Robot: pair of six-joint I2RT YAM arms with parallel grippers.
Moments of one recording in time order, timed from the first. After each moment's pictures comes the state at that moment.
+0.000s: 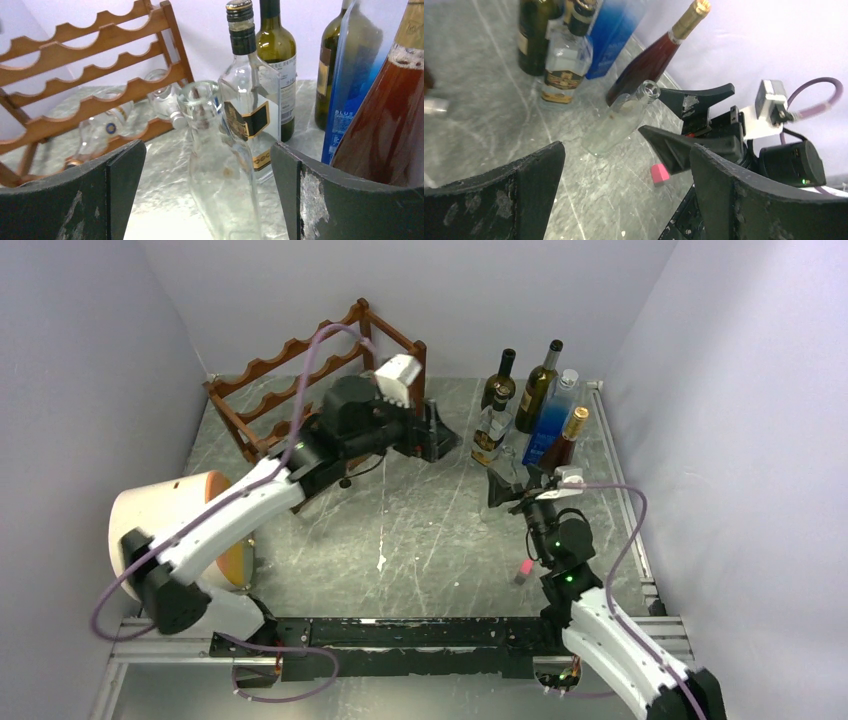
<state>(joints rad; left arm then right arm) -0.83 1.49 1.47 -0.23 0.17 -0.47 0.43 0.67 0.14 0.76 0.17 0.13</state>
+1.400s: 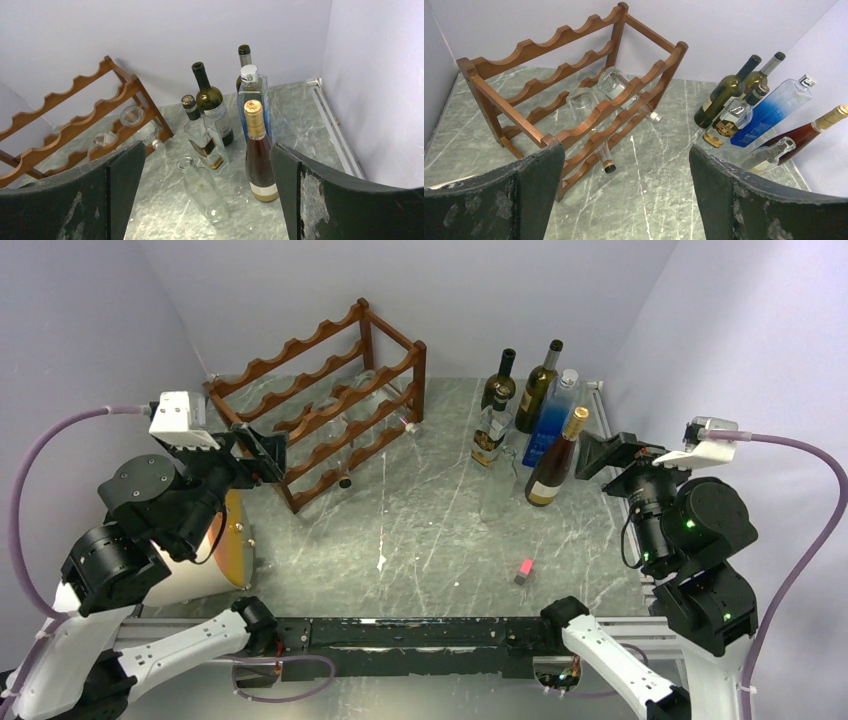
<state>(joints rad) -0.82 0.74 1.41 -0.73 -0.64 -0.32 0.43 0.65 1.43 -0.73 0.45 0.20</state>
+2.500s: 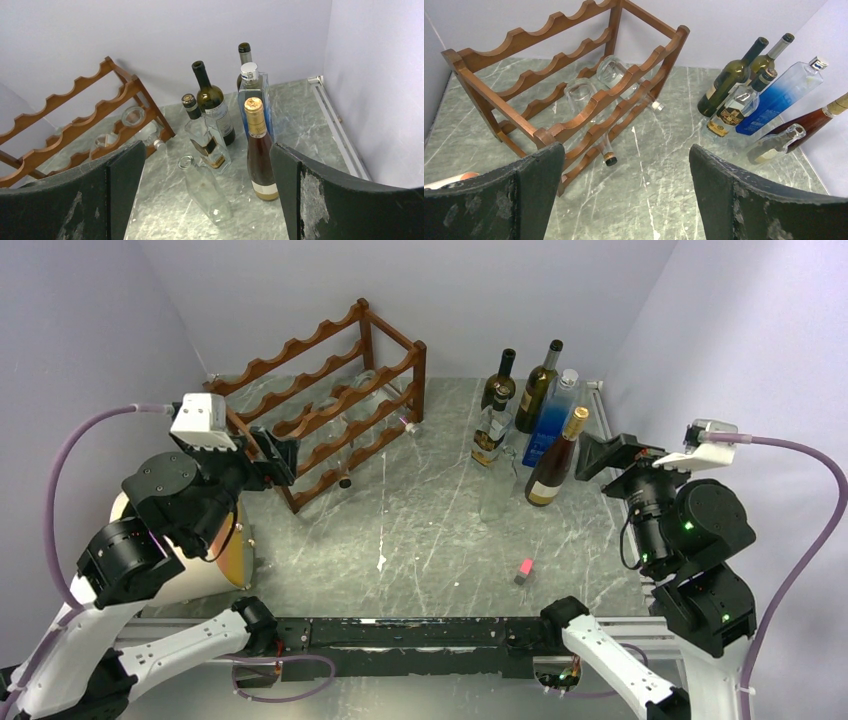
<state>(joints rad) -0.82 0.76 1.36 -0.72 -0.62 -0.32 0.43 0.64 1.41 -0.73 0.45 0.22</state>
